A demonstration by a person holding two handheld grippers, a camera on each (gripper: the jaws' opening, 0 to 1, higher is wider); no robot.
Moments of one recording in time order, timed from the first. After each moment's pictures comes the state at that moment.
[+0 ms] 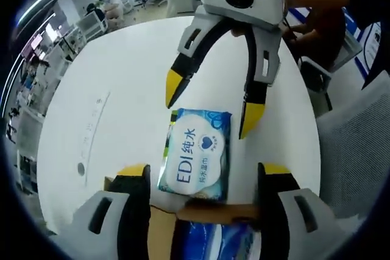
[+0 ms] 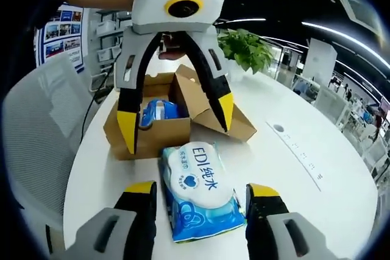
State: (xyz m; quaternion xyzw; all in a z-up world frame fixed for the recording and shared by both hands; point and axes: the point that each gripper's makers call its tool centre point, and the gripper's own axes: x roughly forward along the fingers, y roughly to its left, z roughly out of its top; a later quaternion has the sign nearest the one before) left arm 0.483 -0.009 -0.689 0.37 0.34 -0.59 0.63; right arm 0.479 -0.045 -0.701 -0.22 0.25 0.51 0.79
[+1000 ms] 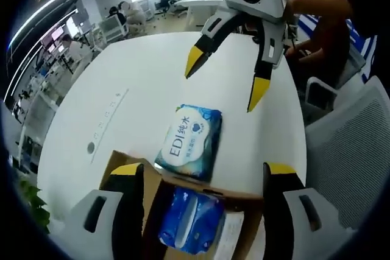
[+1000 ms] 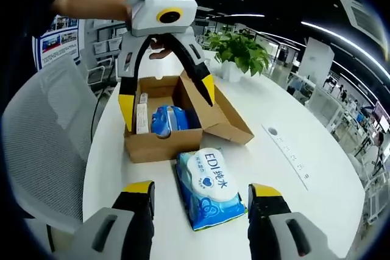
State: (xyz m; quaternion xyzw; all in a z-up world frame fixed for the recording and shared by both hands) left arm 0.455 0.037 -0.648 0.32 0.32 -0.56 0.69; right arm 0.446 -0.046 -0.655 -0.25 0.26 0.48 0.80
